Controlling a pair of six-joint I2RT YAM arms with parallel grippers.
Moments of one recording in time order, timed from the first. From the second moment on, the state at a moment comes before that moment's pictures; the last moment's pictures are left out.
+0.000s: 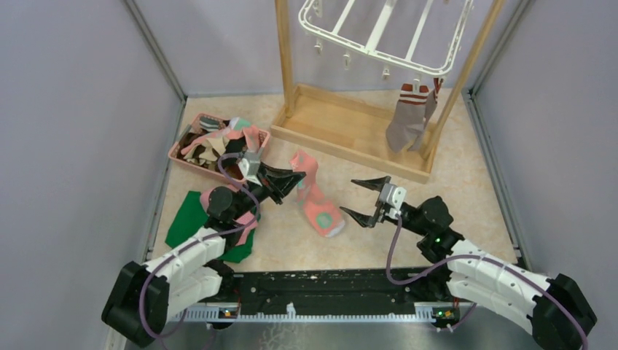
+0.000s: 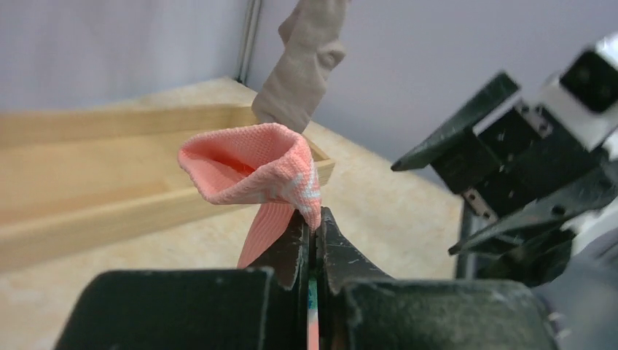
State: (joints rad) left arm -0.45 1.01 0.31 1.02 0.51 -0.62; right arm 0.74 0.77 0.25 0.73 -0.43 -0.23
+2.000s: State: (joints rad) left arm -0.67 0.82 0.35 0.63 0.73 0.42; right arm 0.74 0.87 0.38 0.83 -0.67 -0.02
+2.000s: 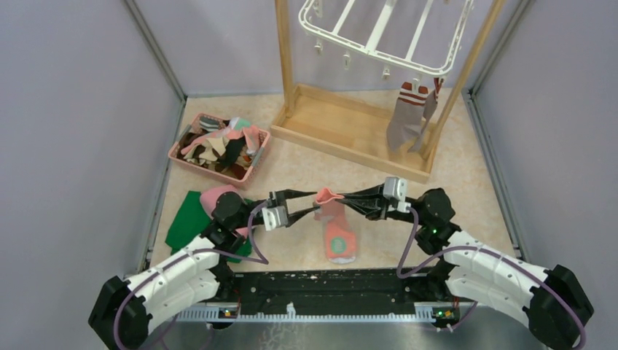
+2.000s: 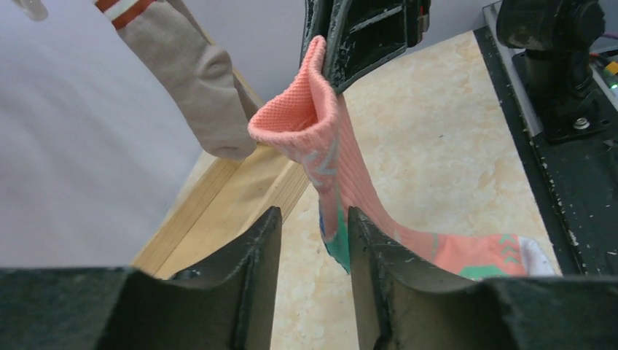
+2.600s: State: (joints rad) left arm -0.67 0.95 0.35 0.93 0.82 -0.03; right arm 0.74 0.80 0.31 0.82 -0.60 -0.21
